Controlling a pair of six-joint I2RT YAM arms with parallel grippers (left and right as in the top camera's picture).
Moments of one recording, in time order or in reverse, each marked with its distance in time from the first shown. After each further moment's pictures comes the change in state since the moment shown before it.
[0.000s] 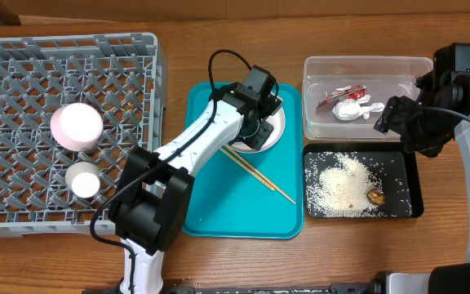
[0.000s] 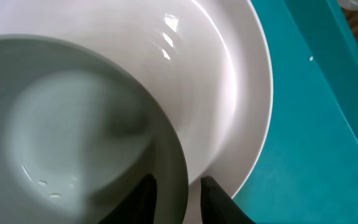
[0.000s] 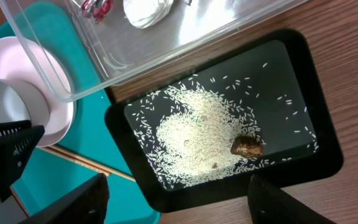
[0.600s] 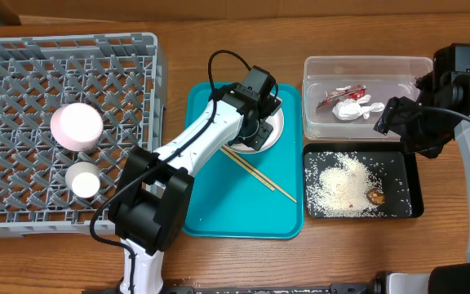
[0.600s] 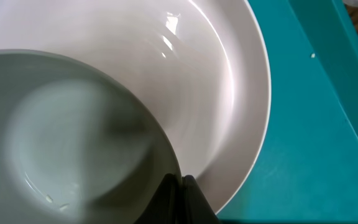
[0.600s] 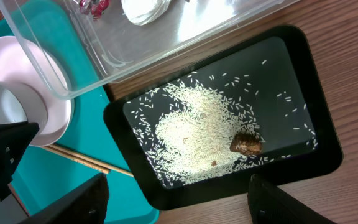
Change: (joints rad) left arm 0.000 0.000 -0.002 -0.005 -0.001 -0.007; right arm 0.000 0.000 0.000 -0.009 0.000 0.000
